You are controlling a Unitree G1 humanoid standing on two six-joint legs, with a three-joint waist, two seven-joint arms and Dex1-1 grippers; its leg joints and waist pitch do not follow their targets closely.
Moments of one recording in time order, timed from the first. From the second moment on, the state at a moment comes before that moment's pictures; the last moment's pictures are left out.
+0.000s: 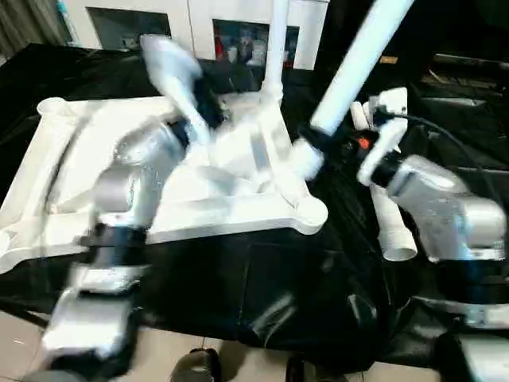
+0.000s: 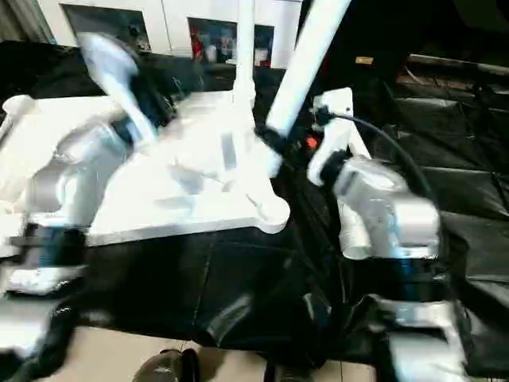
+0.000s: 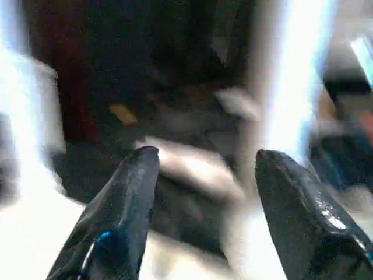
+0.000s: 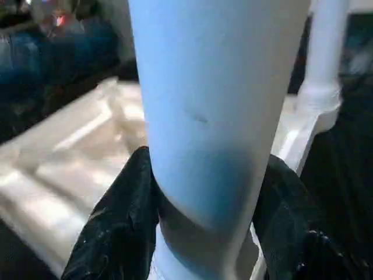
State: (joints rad) left arm -0.73 0.30 -0.10 0.29 -0.35 0.30 -0.86; right arm -0.61 -0.36 -0.07 0.09 0.47 0.69 0.66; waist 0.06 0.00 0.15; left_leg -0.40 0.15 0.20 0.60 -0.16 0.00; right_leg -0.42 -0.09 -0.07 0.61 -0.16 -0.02
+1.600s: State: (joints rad) left arm -0.65 0.48 -0.36 0.47 -0.03 0.15 -1.13; right arm -0.56 -0.45 0.00 0.06 0.47 0.84 0.73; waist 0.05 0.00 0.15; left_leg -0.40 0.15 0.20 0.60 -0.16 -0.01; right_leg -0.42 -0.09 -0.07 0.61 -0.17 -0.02
